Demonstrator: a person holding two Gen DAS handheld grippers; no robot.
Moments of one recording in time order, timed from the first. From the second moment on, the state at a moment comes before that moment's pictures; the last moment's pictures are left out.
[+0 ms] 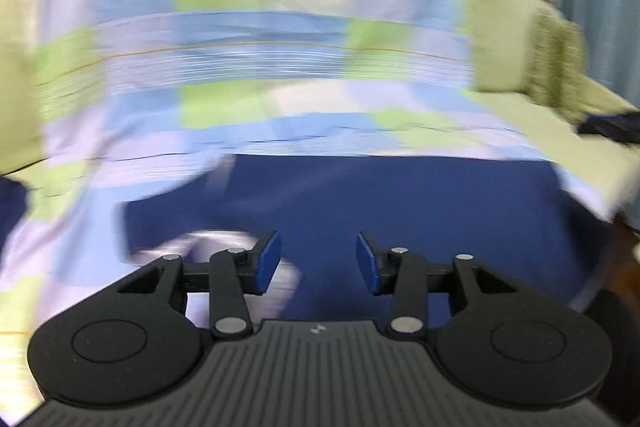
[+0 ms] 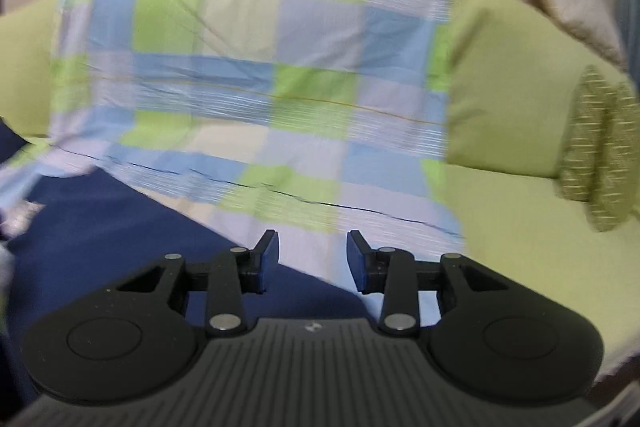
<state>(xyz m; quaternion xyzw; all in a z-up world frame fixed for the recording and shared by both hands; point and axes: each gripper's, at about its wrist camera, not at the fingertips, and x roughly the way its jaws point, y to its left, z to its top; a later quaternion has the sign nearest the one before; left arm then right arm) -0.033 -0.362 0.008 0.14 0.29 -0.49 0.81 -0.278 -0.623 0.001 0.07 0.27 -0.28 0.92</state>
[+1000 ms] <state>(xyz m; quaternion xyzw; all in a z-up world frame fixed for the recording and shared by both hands) 0.048 -0.345 -0.054 0.16 0.28 -0.51 0.80 -0.101 -0.463 -0.075 -0.05 0.41 -0.07 0.91</state>
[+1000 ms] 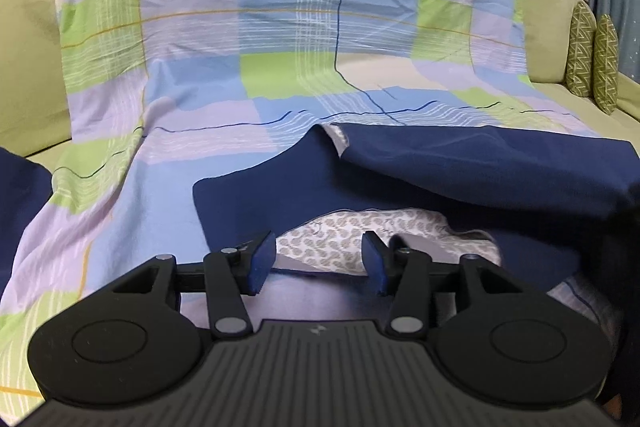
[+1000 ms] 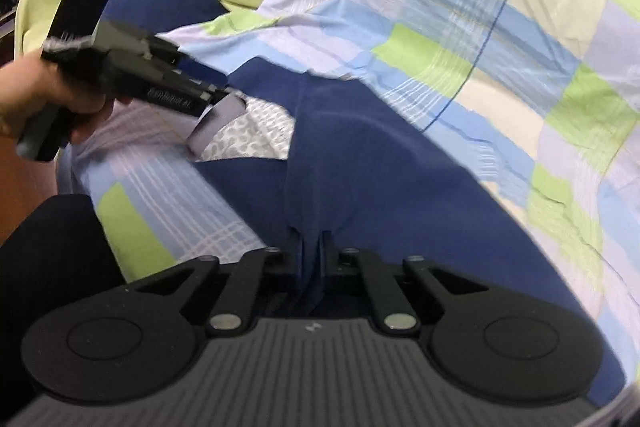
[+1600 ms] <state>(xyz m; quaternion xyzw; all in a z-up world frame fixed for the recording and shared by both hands) 0.038 -0.416 -0.044 0.19 0.25 -0.55 0.78 -0.055 -0.697 -0.019 -0.10 0.38 -0.23 0.89</state>
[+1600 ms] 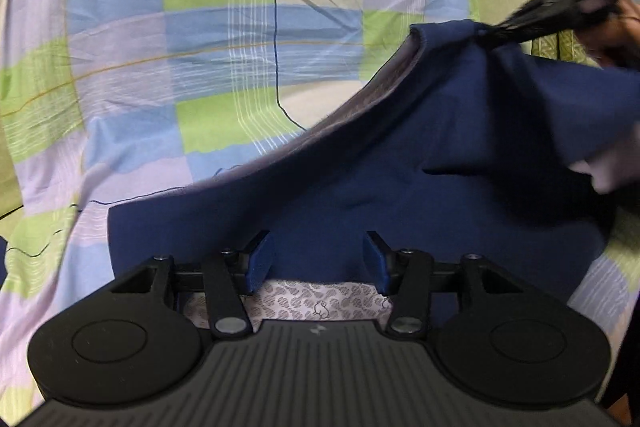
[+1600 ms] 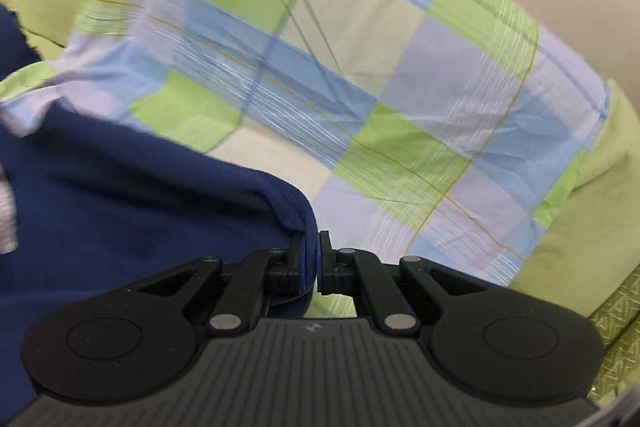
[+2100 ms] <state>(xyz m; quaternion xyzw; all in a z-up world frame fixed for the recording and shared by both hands) 0.032 -0.432 -0.041 0.21 0.26 -0.52 0.78 -0.111 -0.744 -0.049 0.06 0.32 -0.24 0.91</state>
